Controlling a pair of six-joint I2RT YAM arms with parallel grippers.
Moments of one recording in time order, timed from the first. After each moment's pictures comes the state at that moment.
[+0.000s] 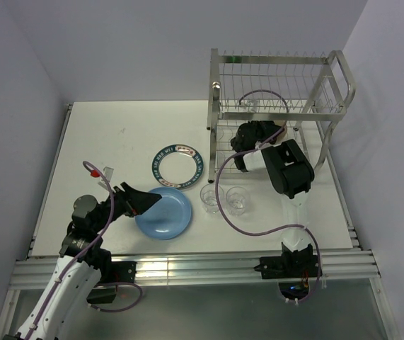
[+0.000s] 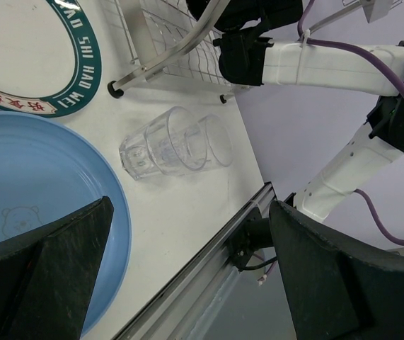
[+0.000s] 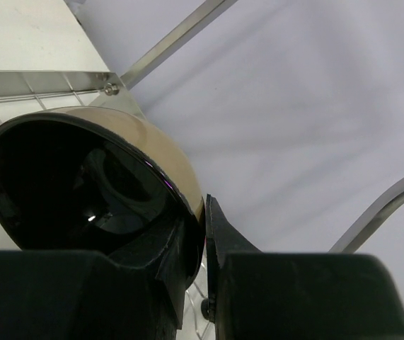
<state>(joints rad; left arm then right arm) -0.26 0.35 0.24 -0.01 0.55 -0.92 0.36 2.16 1.13 1.27 1.32 -1.10</state>
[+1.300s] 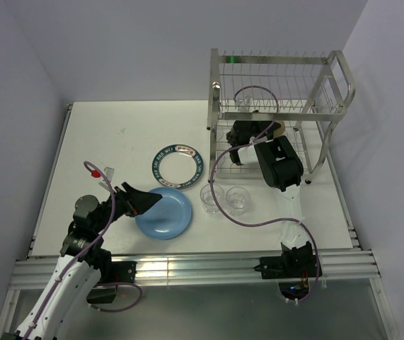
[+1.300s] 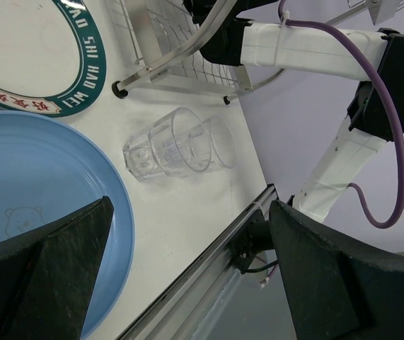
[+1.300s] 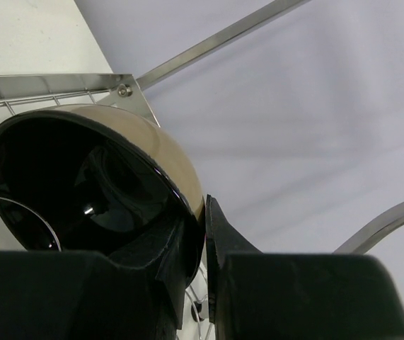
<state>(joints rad) -0.28 0.36 0.23 0.00 0.53 -0.92 0.34 2.33 1.35 1.28 1.36 -1.32</state>
